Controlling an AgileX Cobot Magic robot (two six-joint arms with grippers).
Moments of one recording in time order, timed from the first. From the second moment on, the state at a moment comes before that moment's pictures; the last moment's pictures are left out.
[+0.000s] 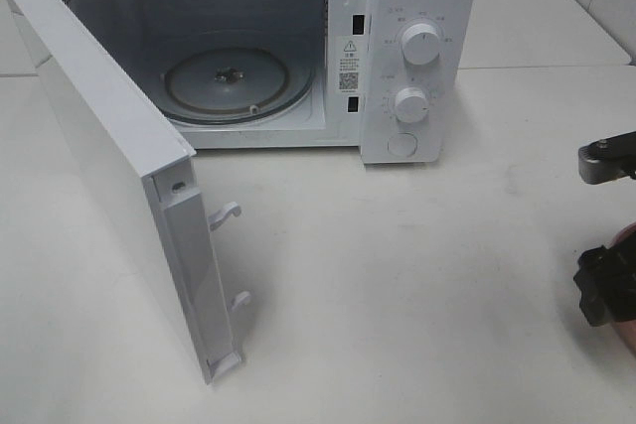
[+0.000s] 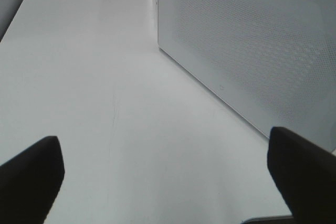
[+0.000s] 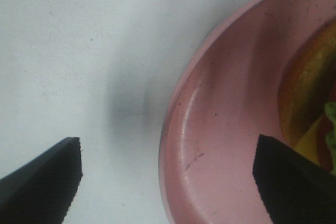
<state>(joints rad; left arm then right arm) 0.09 -0.01 -0.52 -0.18 1.09 0.13 0.13 1.41 -0.57 -0.19 0.56 0.08</state>
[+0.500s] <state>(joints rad) 0.09 -0.01 -0.52 -0.18 1.09 0.13 0.13 1.60 -0.57 -0.27 0.42 0.13</state>
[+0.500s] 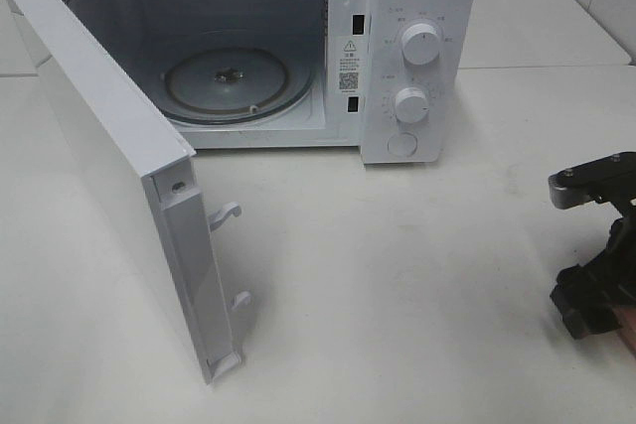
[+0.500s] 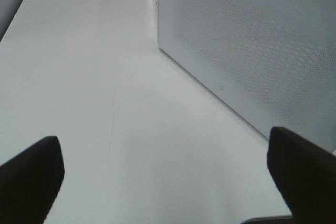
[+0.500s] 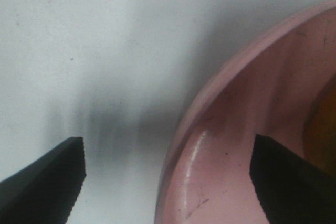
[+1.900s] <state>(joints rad) 0.09 -0.01 -0.52 -0.18 1.09 0.13 0.18 1.66 -0.62 -0.39 0.59 0.29</state>
